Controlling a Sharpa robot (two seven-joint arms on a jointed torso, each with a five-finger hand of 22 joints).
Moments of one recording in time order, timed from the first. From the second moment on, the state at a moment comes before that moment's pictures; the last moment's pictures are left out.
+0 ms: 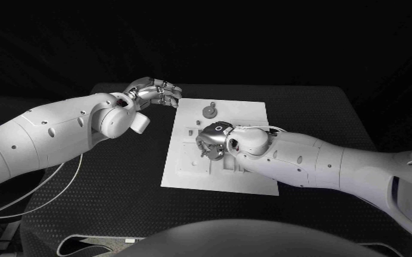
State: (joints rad) left arm 1.19 -0.74 -0.11 1.22 -0.25 -0.06 0.19; left_hand 1.09 -0.06 0.54 -0.28 0.08 0.81 0.20 0.28 0.49 1.09 0.15 0.07 0.30 1.00 0.06 0.55 0.63 0.01 0.98 -0.04 0.06 0.91; right arm 1.00 -0.41 -0.15 1.18 -1.85 -0.18 -0.06; right_hand 1.10 -0.10 0.68 -0.29 0.10 0.86 0.11 0.42 0.54 1.06 0.02 1.09 0.95 1.13 -0.10 1.47 0.96 0.26 1.05 0.01 0.92 1.31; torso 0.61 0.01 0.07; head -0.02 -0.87
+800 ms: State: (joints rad) left arm 1.19 -0.74 -0.11 1.22 -0.25 -0.06 0.19; left_hand 1.09 -0.06 0.54 -0.28 0.08 0.81 0.20 0.28 0.49 1.09 0.15 0.07 0.30 1.00 0.06 0.55 0.63 0.01 0.98 -0.04 0.06 0.91; right arm 1.00 -0.43 -0.15 1.20 -1.86 -0.18 -0.06; right_hand 1.05 -0.10 0.68 -0.27 0.10 1.00 0.03 0.44 0.57 1.05 -0.04 1.13 0.96 1.20 -0.13 1.52 1.04 0.27 1.07 0.01 0.94 1.31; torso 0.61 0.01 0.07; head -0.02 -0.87
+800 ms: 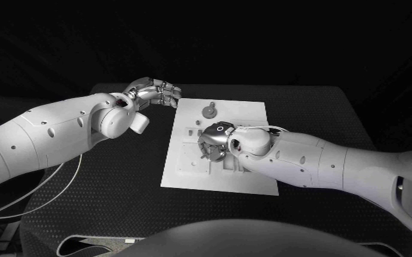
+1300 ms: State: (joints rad) left arm 1.19 -0.75 -0.11 1.22 -0.25 -0.06 0.18; left_hand 1.09 -0.06 0.54 -0.28 0.08 0.81 0.20 0.28 0.49 1.09 0.15 0.07 0.30 1.00 0.06 0.55 0.63 0.01 0.98 -0.04 0.06 0.91; right arm 1.01 -0.44 -0.16 1.21 -1.86 -0.17 -0.06; right_hand 1.03 -0.10 0.69 -0.26 0.10 1.00 0.03 0.44 0.58 1.05 -0.04 1.13 0.97 1.19 -0.14 1.52 1.01 0.27 1.07 0.01 0.94 1.31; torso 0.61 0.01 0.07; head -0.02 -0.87
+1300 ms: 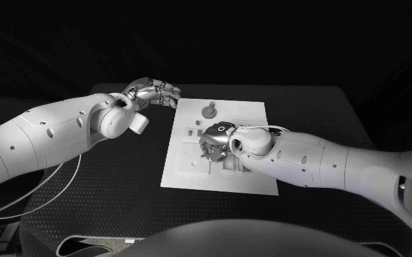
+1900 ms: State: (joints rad) left arm 1.19 -0.75 -0.11 1.22 -0.25 -0.06 0.18; left_hand 1.09 -0.06 0.54 -0.28 0.08 0.81 0.20 0.28 0.49 1.09 0.15 0.07 0.30 1.00 0.06 0.54 0.64 0.01 0.98 -0.04 0.06 0.91; right arm 1.01 -0.44 -0.16 1.20 -1.84 -0.17 -0.06; right_hand 1.02 -0.10 0.70 -0.24 0.10 0.98 0.07 0.35 0.62 1.00 -0.01 1.10 0.96 1.10 -0.11 1.47 0.93 0.27 1.02 0.03 0.92 1.31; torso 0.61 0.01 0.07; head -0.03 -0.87
